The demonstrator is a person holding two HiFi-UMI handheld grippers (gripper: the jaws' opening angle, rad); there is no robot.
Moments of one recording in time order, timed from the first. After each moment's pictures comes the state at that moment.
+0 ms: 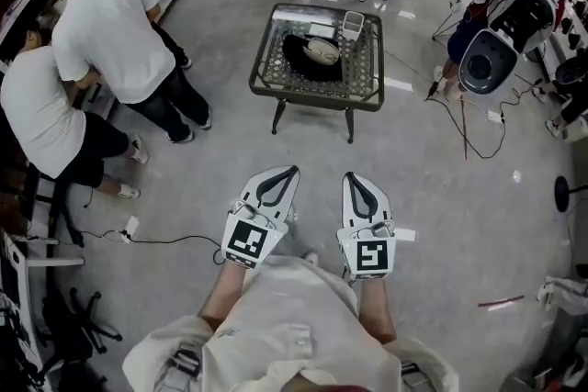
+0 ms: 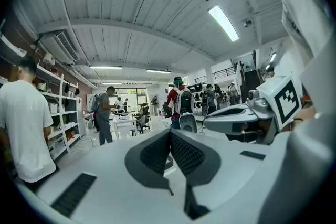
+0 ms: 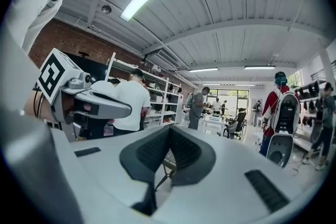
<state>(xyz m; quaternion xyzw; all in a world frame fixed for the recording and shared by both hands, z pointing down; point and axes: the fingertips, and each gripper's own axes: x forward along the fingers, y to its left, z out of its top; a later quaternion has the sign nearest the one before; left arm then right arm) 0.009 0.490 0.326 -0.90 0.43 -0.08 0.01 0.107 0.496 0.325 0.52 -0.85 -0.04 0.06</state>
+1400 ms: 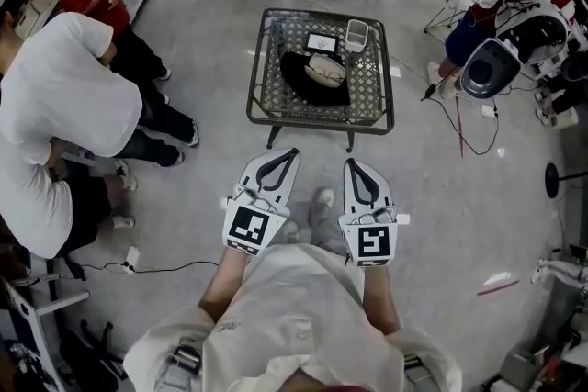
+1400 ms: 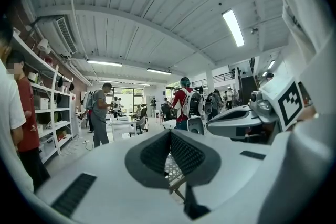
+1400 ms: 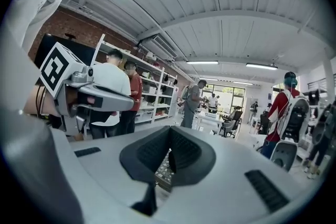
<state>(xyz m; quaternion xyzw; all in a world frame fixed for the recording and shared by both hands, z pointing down) -0.076 0.267 0.328 -0.92 0.40 -0.05 0.00 0.026 0.286 0.340 0.56 -0.82 -0.04 0.11</state>
